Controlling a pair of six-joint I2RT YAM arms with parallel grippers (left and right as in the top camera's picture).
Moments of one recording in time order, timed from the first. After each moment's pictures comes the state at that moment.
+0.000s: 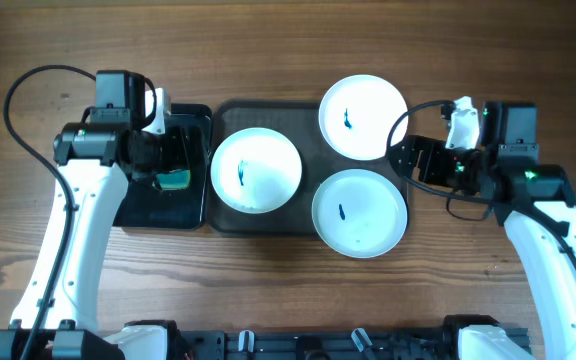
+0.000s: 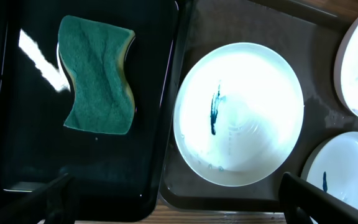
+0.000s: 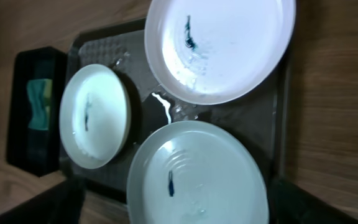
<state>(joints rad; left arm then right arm) -0.02 1.43 1.23 -1.00 0.17 -0.22 0.00 1.25 0.98 -0.75 -0.48 0.21</state>
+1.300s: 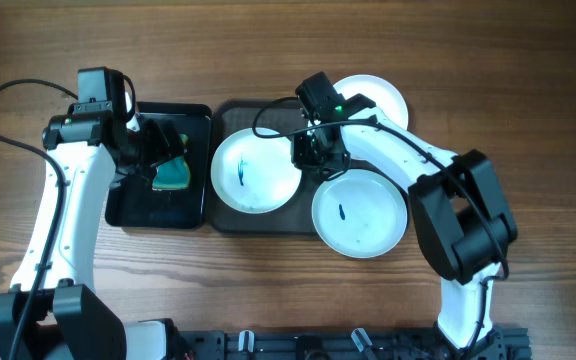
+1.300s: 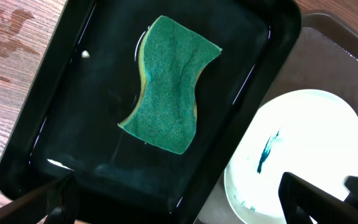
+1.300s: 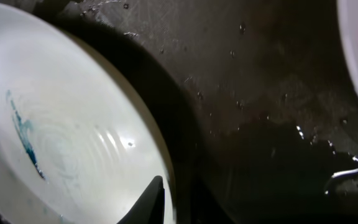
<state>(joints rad) 0.09 1.53 1.23 -0.98 0.07 -0.36 0.53 2.08 1.45 -0.73 -0.26 0.59</state>
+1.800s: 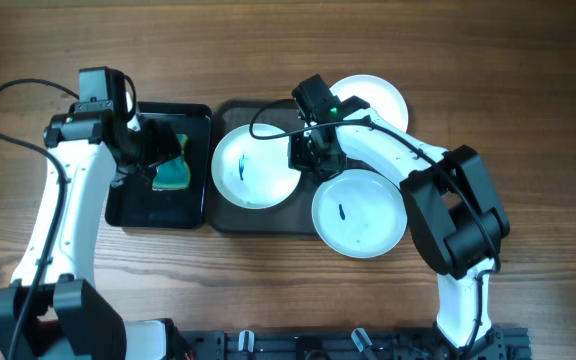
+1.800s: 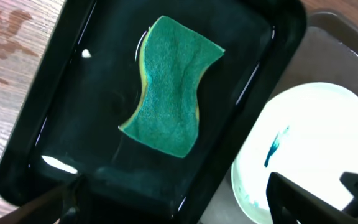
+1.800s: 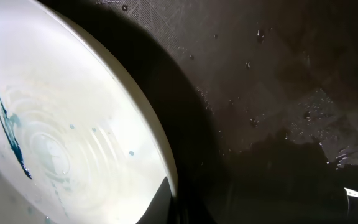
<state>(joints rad) 0.09 1.56 1.23 -0.96 0.06 -0.36 0.53 2.11 1.46 -0.70 -0.26 0.59</state>
